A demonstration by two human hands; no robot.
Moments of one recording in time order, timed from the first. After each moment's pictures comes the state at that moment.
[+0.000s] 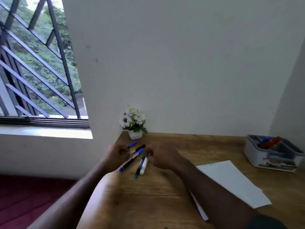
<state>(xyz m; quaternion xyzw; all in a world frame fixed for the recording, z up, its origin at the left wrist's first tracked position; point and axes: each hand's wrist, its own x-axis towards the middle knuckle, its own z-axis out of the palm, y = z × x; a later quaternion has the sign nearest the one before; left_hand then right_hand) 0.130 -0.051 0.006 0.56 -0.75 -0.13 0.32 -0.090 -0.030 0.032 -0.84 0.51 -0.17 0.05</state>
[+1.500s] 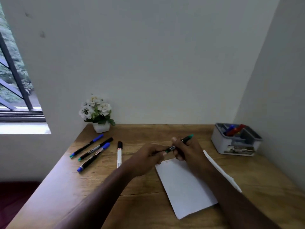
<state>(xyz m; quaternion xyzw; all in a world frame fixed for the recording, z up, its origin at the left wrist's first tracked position) -0.063 -0.006 0.013 0.26 -0.83 -0.39 0.29 -0.256 0.018 0.001 -0.55 0.45 -0.58 0.40</state>
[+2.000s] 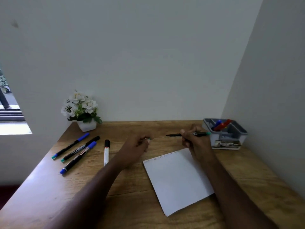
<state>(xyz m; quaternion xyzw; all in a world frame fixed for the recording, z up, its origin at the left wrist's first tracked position) -0.077 -0.036 -0.002 0.38 -0.77 -0.38 0.35 -0.307 0.016 0.000 -0.45 0.39 -0.70 0.40</state>
